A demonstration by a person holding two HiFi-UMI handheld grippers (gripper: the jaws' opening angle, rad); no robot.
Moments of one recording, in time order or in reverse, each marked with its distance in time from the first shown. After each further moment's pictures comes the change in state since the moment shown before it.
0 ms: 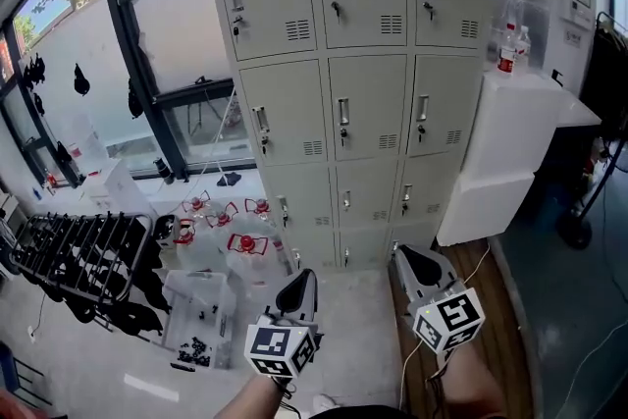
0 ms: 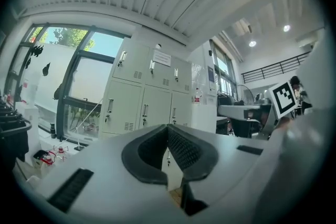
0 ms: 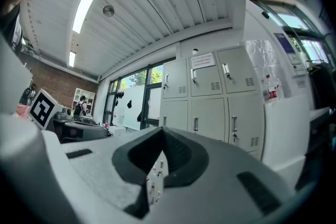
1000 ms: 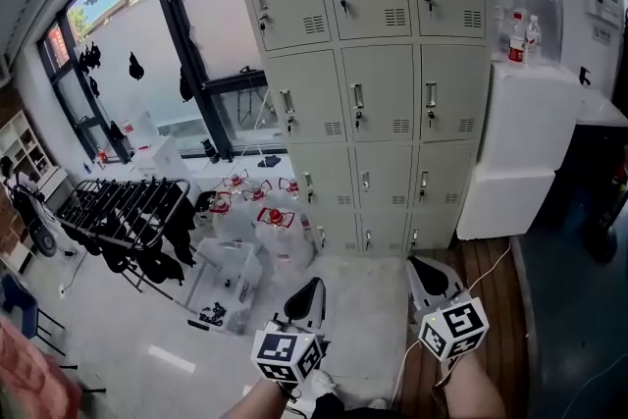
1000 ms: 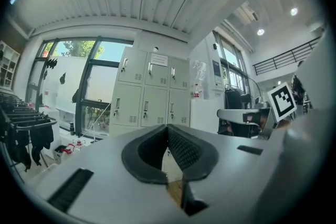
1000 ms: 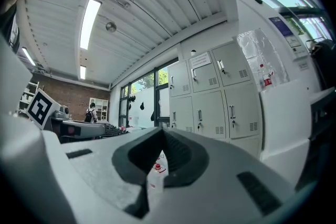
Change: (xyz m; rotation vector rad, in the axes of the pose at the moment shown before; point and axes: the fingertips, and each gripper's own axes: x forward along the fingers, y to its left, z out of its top) left arm -0.102 -0.148 -0.033 0.032 0.024 0.163; right arm -0.157 -0.014 -0.031 0.095 0.010 0.139
